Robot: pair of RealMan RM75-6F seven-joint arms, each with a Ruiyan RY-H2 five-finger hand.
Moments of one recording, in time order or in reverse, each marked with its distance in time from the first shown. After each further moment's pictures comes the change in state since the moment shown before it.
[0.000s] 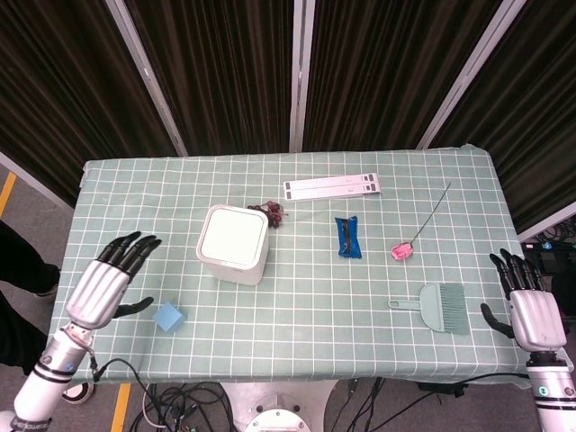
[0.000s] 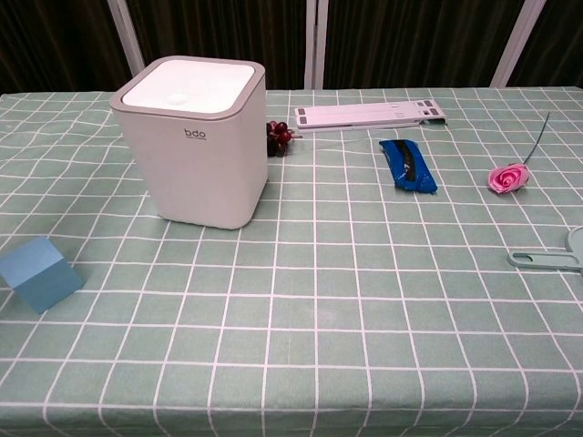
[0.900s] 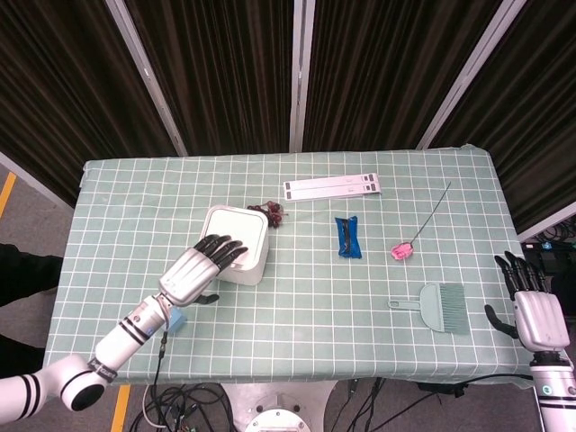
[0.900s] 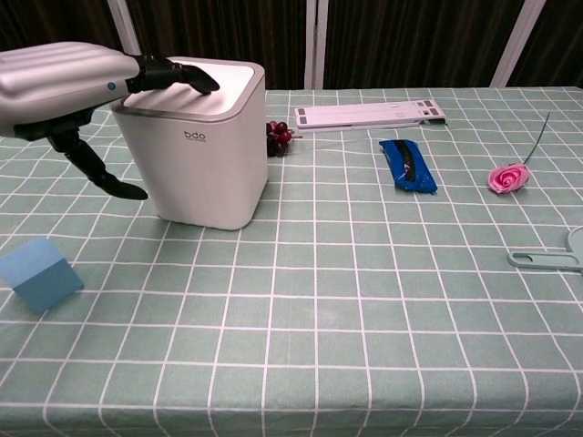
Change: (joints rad) left arm -0.299 -0.185 -0.018 0.074 -0.184 -0.397 0.123; right arm 0.001 -0.024 -0.004 0.070 0.011 -0.024 0.061
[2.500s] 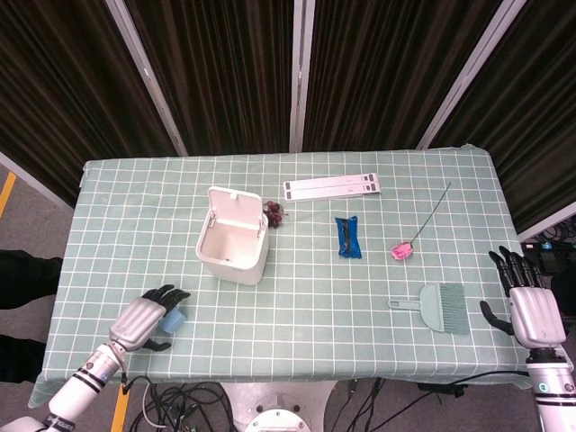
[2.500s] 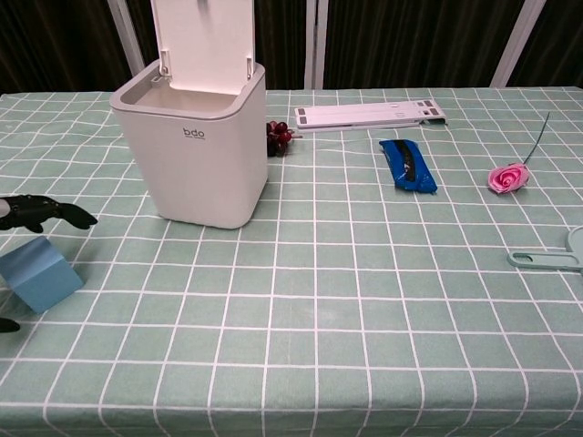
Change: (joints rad) left arm 0.246 0.008 0.212 0.108 0.025 0.122 -0.172; right arm 0.013 0.026 0.008 -0.061 -0.011 0.006 -0.041
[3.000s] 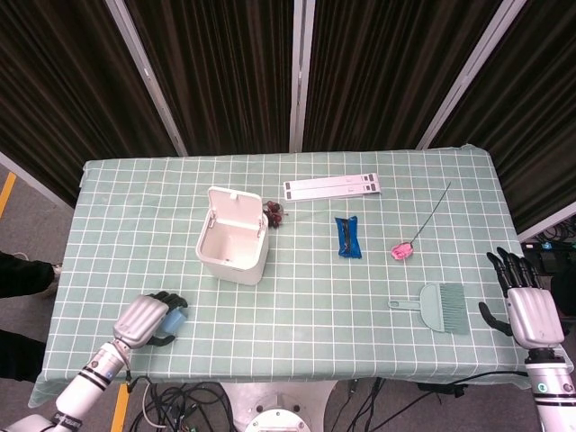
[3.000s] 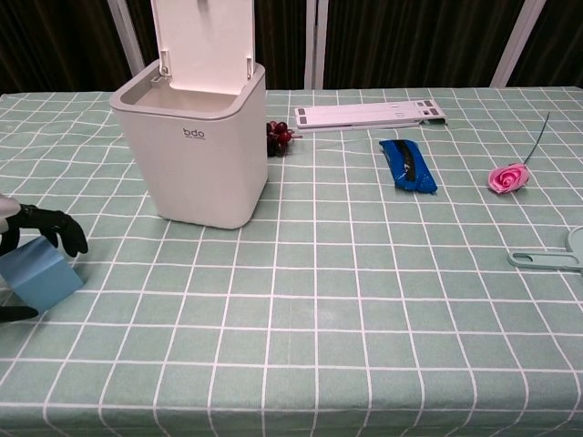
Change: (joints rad) left arm 0.007 -0.051 -0.015 0.051 0.003 0.026 0.017; right arm 0.002 0.006 -0.005 -0.009 0.003 -0.010 -0.009
